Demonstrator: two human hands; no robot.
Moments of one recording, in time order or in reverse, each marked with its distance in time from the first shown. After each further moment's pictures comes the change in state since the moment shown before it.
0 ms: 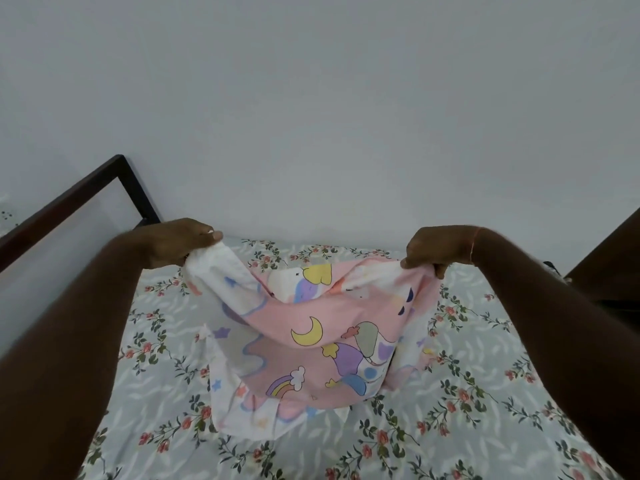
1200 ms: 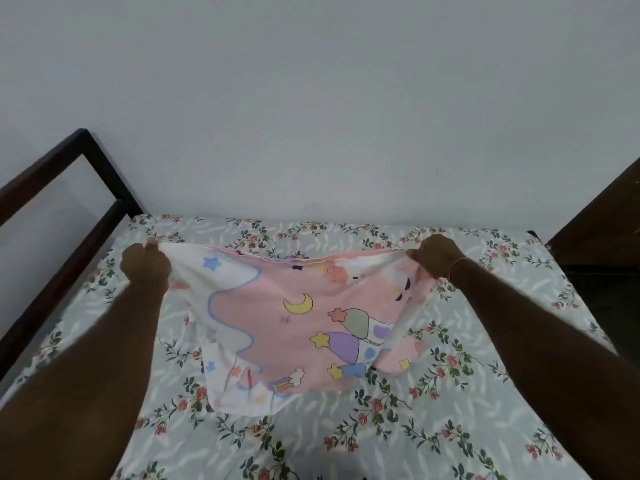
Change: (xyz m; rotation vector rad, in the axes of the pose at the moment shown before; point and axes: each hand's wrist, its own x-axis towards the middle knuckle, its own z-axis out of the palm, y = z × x) left_hand 0.056 -0.100 0.027 -0.030 1.037 -0.288; right_hand 0.040 0.065 0.071 0.001 0.489 0.252
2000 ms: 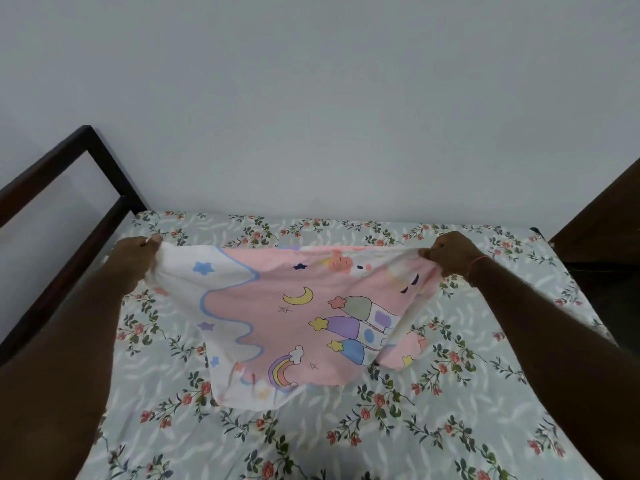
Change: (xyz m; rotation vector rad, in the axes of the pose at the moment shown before) left_hand 0.032 -0.019 -0.028 0.096 -0.254 0.214; right_hand -0.010 0.013 -0.012 0.054 -0.070 0.006
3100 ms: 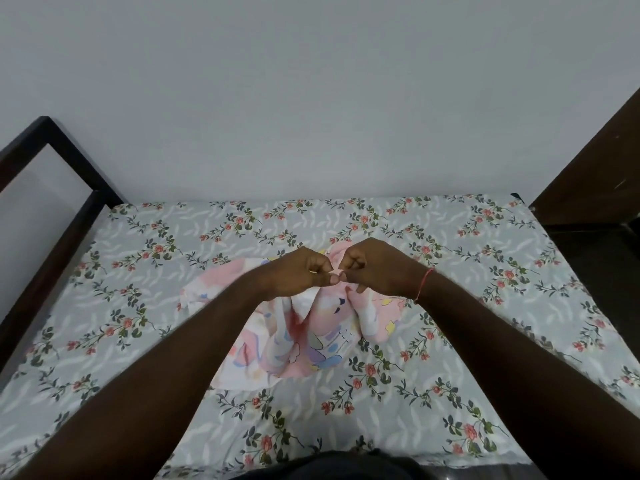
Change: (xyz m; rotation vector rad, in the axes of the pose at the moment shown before) left_hand -0.183 0.129 0.141 -0.016 -1.070 0.577; right_hand -0.102 -0.066 0.048 0.269 -0.255 -0.461
